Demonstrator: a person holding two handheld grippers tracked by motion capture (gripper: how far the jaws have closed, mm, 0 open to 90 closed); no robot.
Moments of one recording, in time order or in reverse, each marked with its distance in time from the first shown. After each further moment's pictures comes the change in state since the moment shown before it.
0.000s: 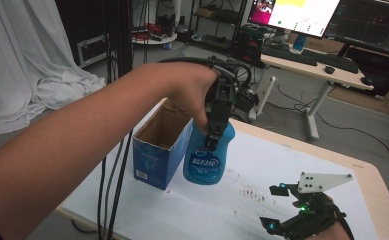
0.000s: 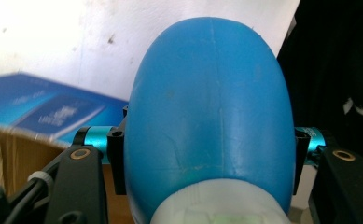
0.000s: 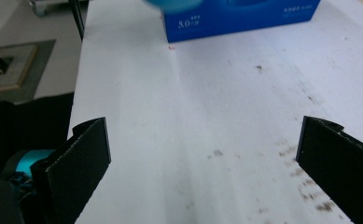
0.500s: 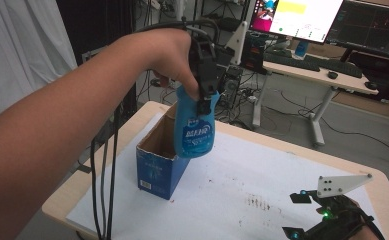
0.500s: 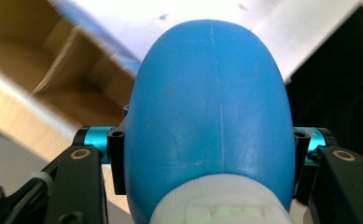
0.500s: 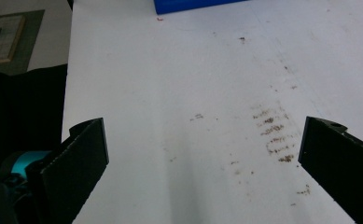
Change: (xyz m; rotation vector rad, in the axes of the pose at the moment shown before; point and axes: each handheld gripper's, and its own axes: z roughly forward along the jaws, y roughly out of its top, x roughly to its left) left arm 0.032 -0.051 -0.067 -0.103 0.036 -0.484; right arm -0.012 0.005 -0.029 0.110 -0.015 0.003
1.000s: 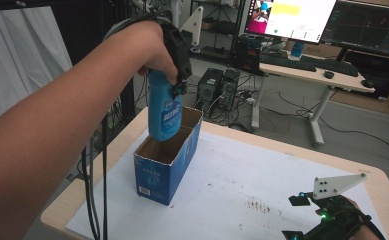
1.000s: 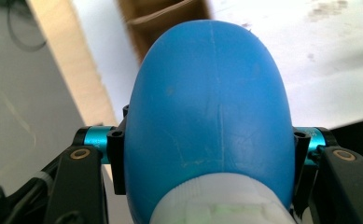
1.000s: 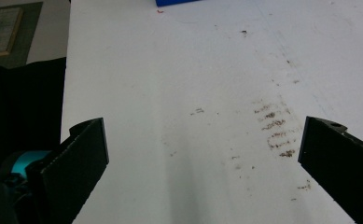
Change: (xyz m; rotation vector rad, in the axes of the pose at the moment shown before) left arm 0.051 -0.022 -0.008 0.016 0.130 -0.487; right arm 0.000 0.000 0.002 0.027 0.002 -0.007
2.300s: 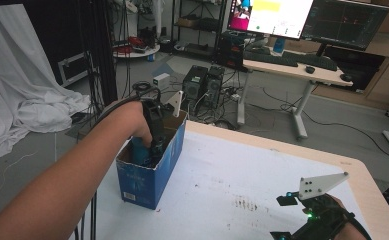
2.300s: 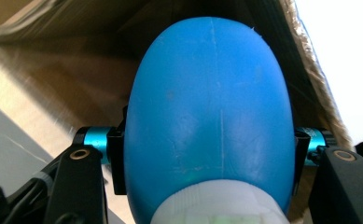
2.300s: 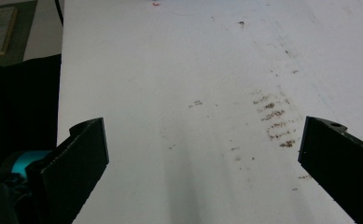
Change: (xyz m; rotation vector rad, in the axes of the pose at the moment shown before) left arm 0.001 0.013 0.169 0.104 -0.048 0.368; right arm 0.001 -0.006 0.001 0.013 -0.013 0.022
